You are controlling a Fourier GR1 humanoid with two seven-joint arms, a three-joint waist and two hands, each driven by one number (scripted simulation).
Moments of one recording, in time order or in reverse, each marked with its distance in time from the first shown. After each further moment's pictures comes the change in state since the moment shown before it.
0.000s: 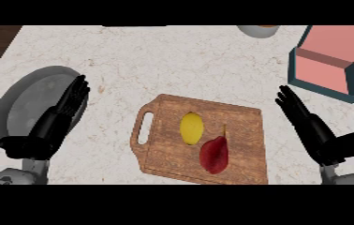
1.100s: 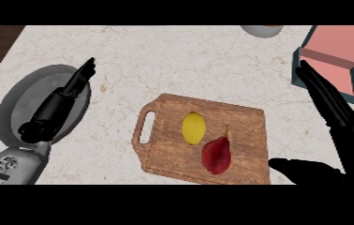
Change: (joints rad) left arm -0.144 0.029 -0.022 0.012 -0.160 -0.021 0.043; right arm -0.097 -0.311 0.160 -0.710 0.758 -0.305 0.610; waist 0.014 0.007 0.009
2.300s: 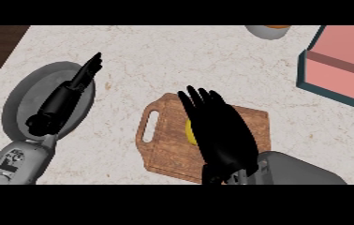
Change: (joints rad) left arm -0.050 -0.039 0.012 0.015 -0.030 -0.036 0.023; right arm -0.591 0.426 0.445 0.275 -0.032 0.546 0.710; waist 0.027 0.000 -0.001
